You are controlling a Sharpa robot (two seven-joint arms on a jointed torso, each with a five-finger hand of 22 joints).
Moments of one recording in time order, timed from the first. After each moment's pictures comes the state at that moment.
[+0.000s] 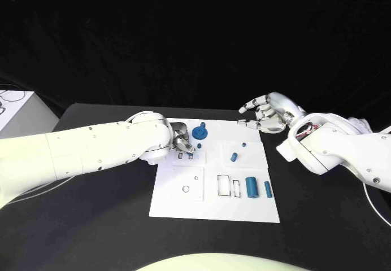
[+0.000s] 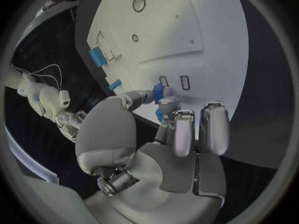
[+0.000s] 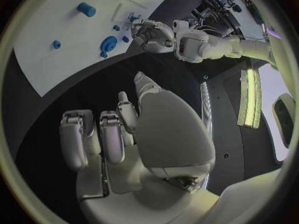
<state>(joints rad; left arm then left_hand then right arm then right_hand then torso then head) 1.32 -0.63 -0.16 1.41 -1.10 0.00 -0.57 1.03 -0.21 0.76 0.14 0.52 0.86 0.07 0.75 0.80 1.25 -0.02 1.15 0.88 1.47 -0.07 1.55 1.31 0.07 1.40 0.04 1.48 1.31 1.34 -0.87 -0.14 1.63 -0.93 -0.51 -0.06 1.45 -0.15 0.17 0.28 0.16 0.86 0.18 0.19 0.36 1.29 0.09 1.31 1.31 1.46 0.01 1.57 1.31 0.01 1.46 0.12 1.52 1.31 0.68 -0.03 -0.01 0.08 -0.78</state>
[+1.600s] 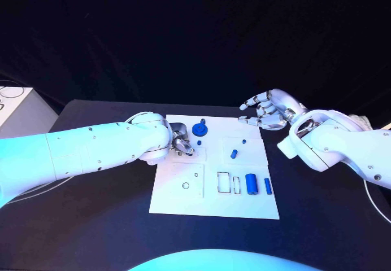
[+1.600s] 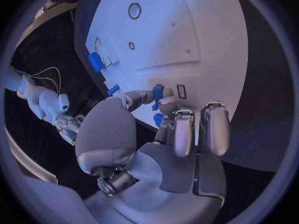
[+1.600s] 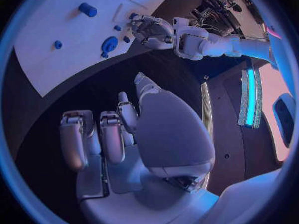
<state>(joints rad) 1.30 -0.64 -0.17 1.41 -1.11 0.01 -0.57 1.03 -0.21 0.76 0.14 0.53 0.87 0.07 0.76 0.81 1.25 -0.02 1.15 0.88 1.47 -0.07 1.55 1.31 0.07 1.41 0.03 1.48 1.31 1.34 -0.87 -0.14 1.63 -0.93 -0.51 -0.06 1.45 -0.15 0.17 0.28 0.16 0.85 0.18 0.19 0.36 1.29 0.09 1.31 1.31 1.46 0.01 1.57 1.31 0.01 1.46 0.12 1.52 1.31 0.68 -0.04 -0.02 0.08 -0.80</state>
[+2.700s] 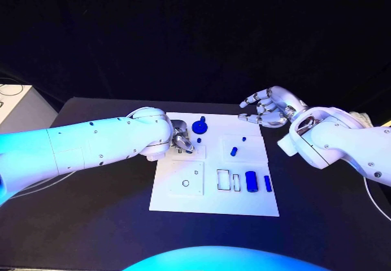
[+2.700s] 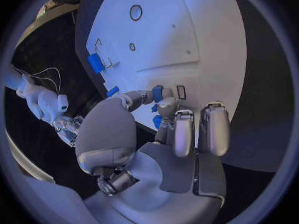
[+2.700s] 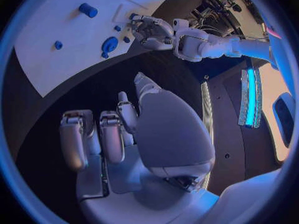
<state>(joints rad) 1.31 -0.62 -0.16 1.39 -1.09 0.06 -0.58 1.02 -0.20 0.75 0.13 0.51 0.88 0.07 0.77 0.82 1.29 -0.03 1.17 0.91 1.47 -0.08 1.55 1.31 0.07 1.41 0.03 1.48 1.31 1.34 -0.87 -0.14 1.63 -0.93 -0.51 -0.06 1.45 -0.15 0.17 0.28 0.16 0.85 0.18 0.19 0.36 1.29 0.09 1.31 1.31 1.46 0.01 1.57 1.31 0.01 1.46 0.12 1.52 1.31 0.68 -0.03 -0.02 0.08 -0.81</state>
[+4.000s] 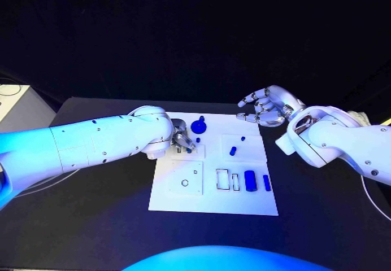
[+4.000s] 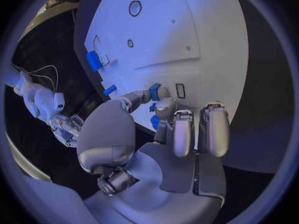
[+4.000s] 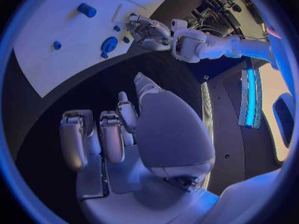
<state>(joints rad) 1.31 -0.59 -0.16 1.35 -1.07 0.07 -0.59 0.96 -0.18 0.64 0.11 0.49 0.94 0.02 0.75 0.83 1.31 -0.04 1.18 0.93 1.47 -0.09 1.56 1.31 0.07 1.42 0.02 1.48 1.31 1.34 -0.87 -0.14 1.63 -0.93 -0.51 -0.06 1.45 -0.15 0.17 0.29 0.17 0.85 0.18 0.19 0.36 1.29 0.10 1.30 1.31 1.46 0.01 1.57 1.31 0.01 1.46 0.12 1.51 1.31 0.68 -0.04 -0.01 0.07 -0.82</state>
